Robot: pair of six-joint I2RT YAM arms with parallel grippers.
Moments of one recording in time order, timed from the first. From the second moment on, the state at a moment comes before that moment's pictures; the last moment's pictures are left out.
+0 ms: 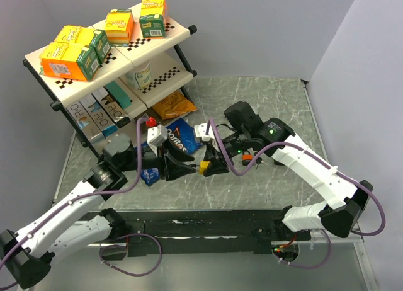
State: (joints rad) left arm -0.70 0.81 0.74 0.08 0.74 -0.32; right arm 0.77 1.31 1.41 -0.97 -0.82 -0.58
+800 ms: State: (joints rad) left arm -0.69 0.86 0.83 -0.23 0.79 -0.04; right arm 0.77 1.31 1.41 -0.97 -0.83 -0.56
